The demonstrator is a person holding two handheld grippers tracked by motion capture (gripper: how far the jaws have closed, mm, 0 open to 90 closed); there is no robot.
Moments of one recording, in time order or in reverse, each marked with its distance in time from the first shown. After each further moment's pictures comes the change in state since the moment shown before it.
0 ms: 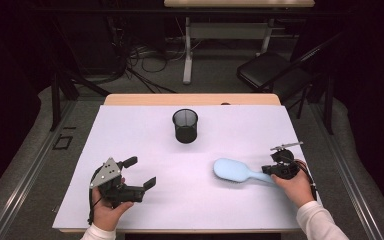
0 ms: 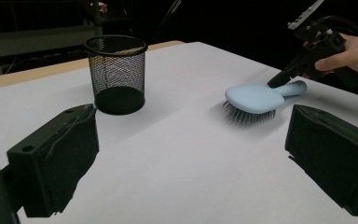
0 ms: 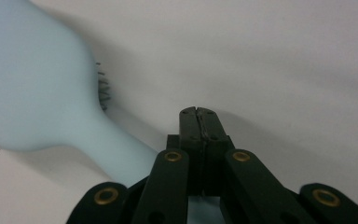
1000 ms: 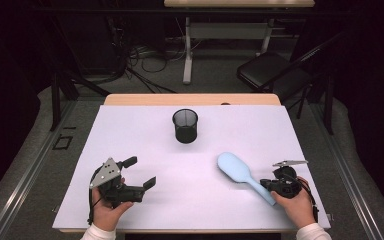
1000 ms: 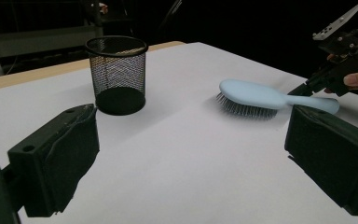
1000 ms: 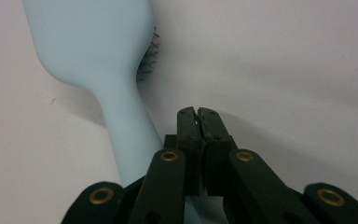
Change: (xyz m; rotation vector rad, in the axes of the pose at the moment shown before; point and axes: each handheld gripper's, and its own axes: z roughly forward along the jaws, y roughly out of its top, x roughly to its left) left arm 0.000 0.000 0.000 -0.001 0.003 0.002; right arm 0.023 -0.044 -0.013 -0.060 0.048 0.043
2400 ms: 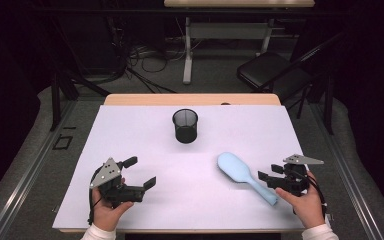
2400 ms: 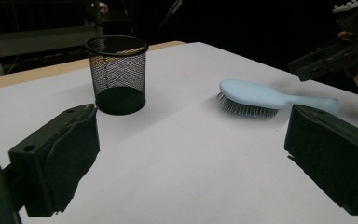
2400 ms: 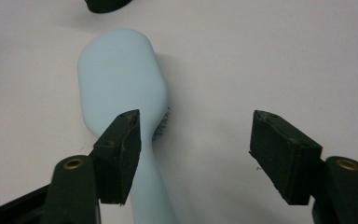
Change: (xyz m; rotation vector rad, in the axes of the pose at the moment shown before) left arm -0.001 0.000 0.000 0.002 0.004 -0.001; right arm -0.004 0.010 -0.027 -0.248 0.041 -0.076
